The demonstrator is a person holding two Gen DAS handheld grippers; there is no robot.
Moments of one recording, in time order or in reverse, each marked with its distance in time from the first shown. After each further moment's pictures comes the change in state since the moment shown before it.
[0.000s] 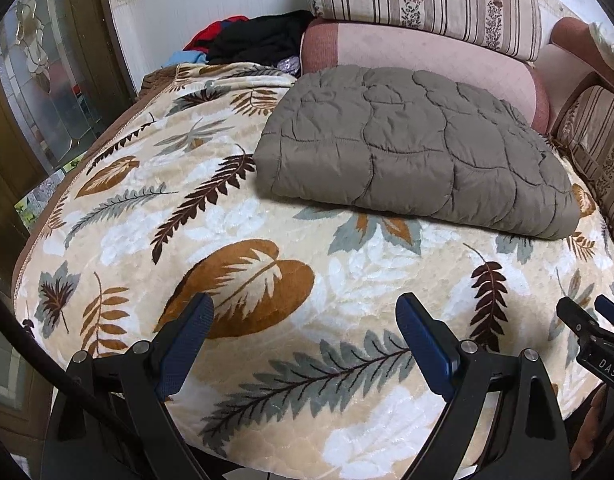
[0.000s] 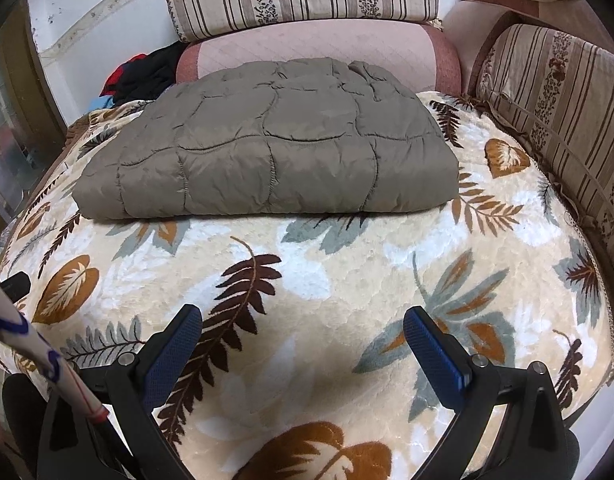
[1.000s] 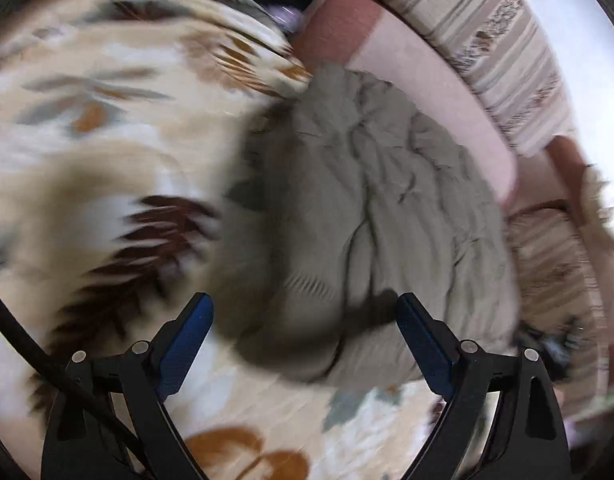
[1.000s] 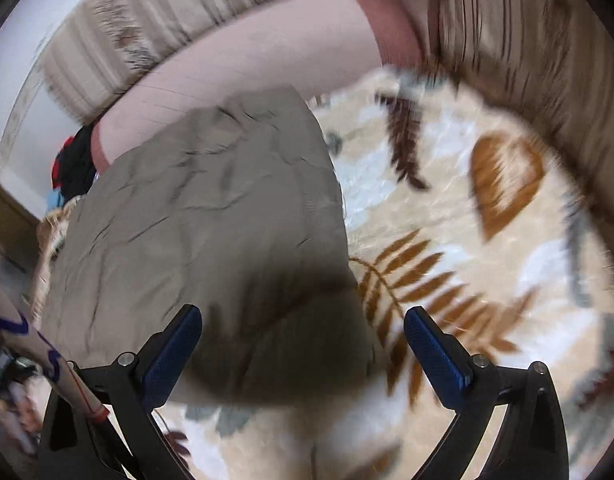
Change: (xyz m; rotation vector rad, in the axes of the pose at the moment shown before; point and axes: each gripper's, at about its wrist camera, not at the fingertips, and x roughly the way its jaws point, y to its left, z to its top) left arm 0.207 0.104 0.153 -0.290 0.204 -0.620; right arm 0.139 -0.186 0.162 0.331 0.132 0.179
